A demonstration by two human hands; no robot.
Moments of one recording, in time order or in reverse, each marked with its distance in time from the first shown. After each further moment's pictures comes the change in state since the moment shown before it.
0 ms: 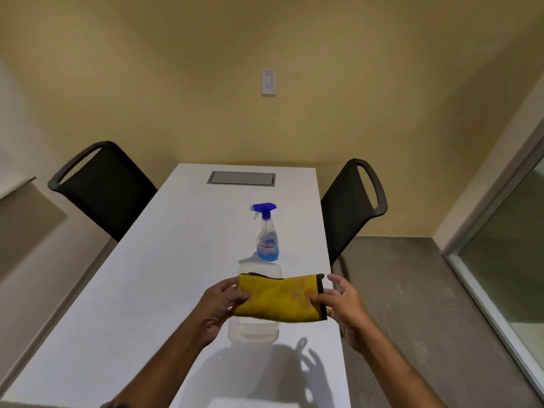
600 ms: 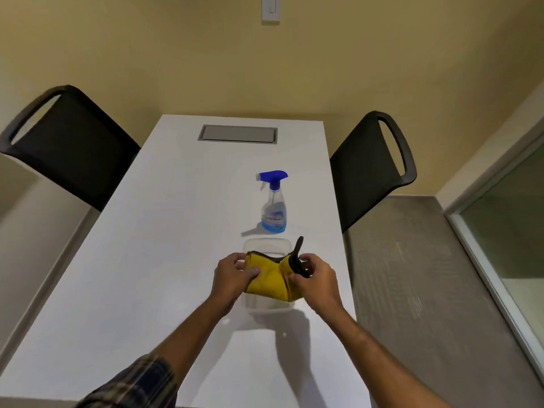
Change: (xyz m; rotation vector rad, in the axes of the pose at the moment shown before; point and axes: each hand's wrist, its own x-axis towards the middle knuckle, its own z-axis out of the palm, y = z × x) left_hand 0.102 -0.017 -0.007 0.437 0.153 0.056; right_hand 0.081 0.038 0.094 -0.547 0.173 -0.172
